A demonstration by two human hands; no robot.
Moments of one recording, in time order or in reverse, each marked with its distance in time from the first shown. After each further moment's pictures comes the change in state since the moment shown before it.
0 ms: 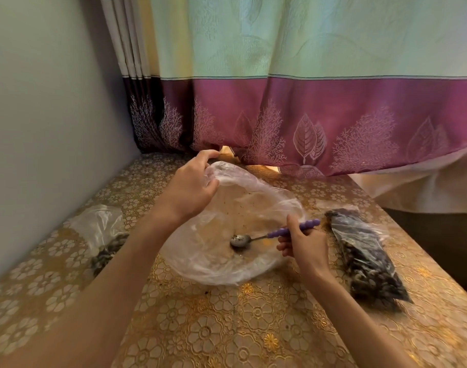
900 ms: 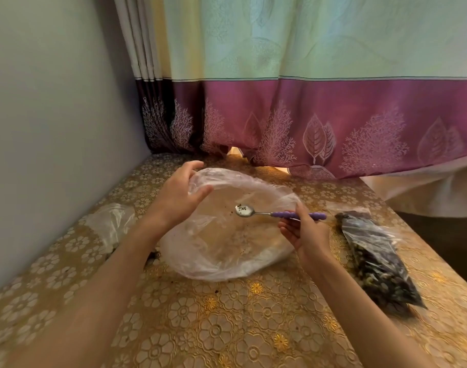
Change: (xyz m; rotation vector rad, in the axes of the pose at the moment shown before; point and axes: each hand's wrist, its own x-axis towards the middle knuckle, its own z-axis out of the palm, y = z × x) left_hand -0.013 -0.041 -0.007 -0.007 0.029 -0.103; right_hand 0.013 -0.020 0.018 0.387 -0.022 0.157
